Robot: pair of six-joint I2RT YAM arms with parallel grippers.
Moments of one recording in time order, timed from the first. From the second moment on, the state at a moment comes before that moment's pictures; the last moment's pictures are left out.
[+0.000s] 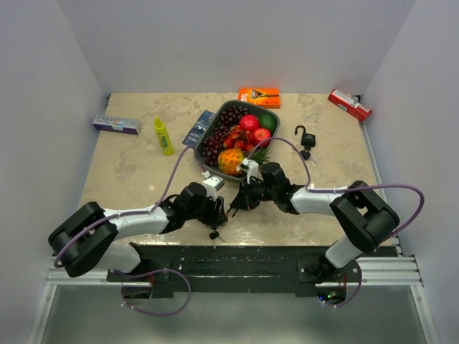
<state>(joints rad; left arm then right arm) -0.82 1.34 0.43 0.21 0.15 -0.44 0.68 1.58 0.61 0.35 -0.53 0.40</state>
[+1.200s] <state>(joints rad) -0.63 1.06 0.78 -0.32 0.16 -0.20 1.00 1.29 0.60 0.06 0.05 0.87</state>
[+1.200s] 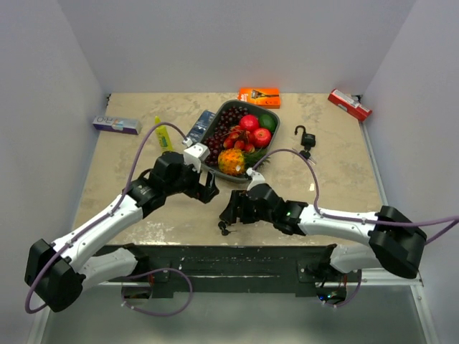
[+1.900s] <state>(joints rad) -0.60 0.98 0.76 -0.33 0.12 -0.17 1.09 1.61 0.82 -0.12 0.30 1.00</state>
